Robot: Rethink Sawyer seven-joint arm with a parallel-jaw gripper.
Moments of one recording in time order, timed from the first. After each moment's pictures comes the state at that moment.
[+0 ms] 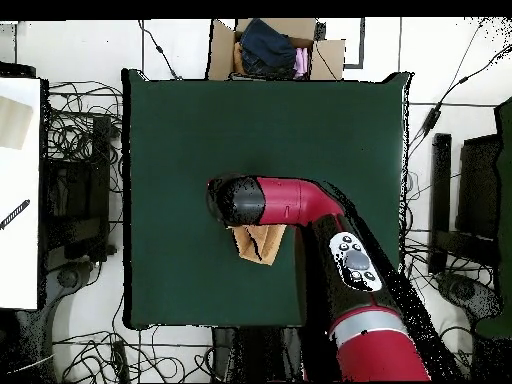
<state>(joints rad) -0.36 -0.65 0.28 1.71 -0.18 0.46 1.57</state>
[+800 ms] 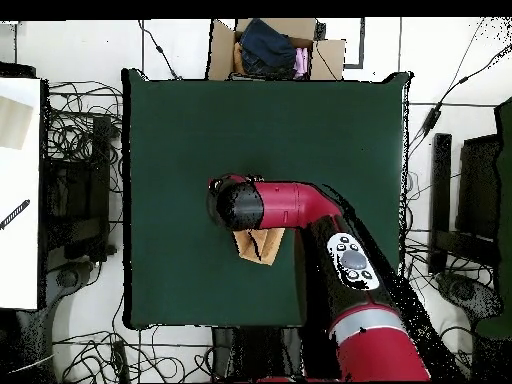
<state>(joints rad) -0.36 -0.64 0.28 1.72 -0.23 0.38 1.57</state>
